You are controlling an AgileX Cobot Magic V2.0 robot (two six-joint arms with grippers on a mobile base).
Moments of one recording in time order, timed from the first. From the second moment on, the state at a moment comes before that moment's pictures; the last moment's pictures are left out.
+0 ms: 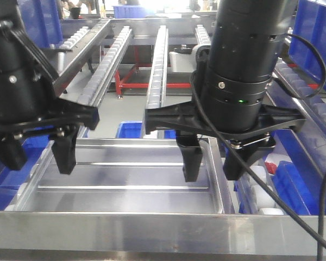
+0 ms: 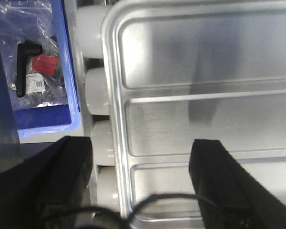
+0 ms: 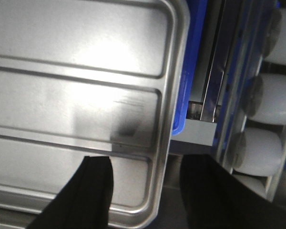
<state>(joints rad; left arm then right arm) -0.59 1.67 -1.02 0.17 0.72 -0.51 0.66 1.71 -1.08 -0.16 0.66 0.77</state>
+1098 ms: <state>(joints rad) -0.57 1.73 -1.02 0.18 0.68 -0.53 0.66 1.78 -1.08 -0.18 0.66 0.78</state>
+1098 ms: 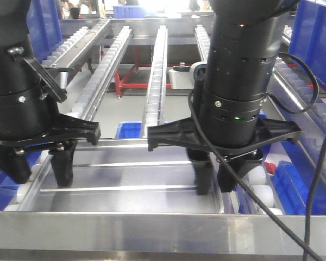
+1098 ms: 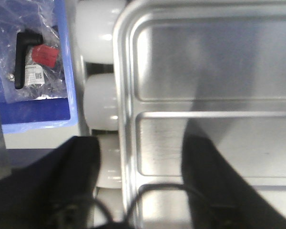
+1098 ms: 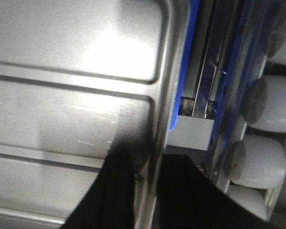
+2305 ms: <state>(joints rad) -0.57 1.58 -1.08 0.21 0.80 -0.55 0.66 1.60 -1.08 -0.20 0.71 0.79</state>
